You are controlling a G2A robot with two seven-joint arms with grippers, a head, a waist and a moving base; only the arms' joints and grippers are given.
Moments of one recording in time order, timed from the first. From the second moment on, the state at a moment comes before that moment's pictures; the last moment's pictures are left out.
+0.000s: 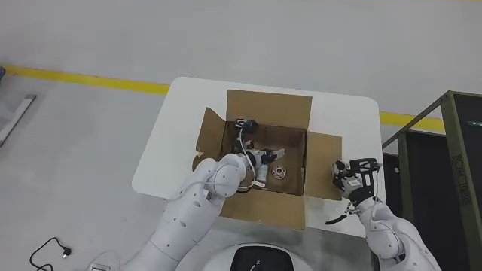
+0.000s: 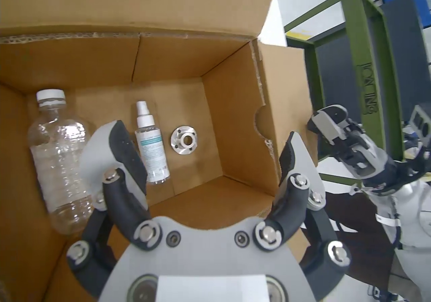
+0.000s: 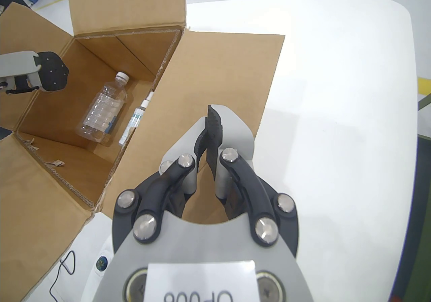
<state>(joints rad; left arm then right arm) 0.98 -1.49 -0.95 -1.33 0.82 0.11 -0.61 -1.60 -1.19 1.54 -1.63 -0.98 -0.22 0.20</state>
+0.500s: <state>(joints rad) 0.98 -1.50 -0.95 -1.33 0.81 0.12 -0.61 -1.60 -1.19 1.54 -1.59 -0.94 -0.24 0.13</state>
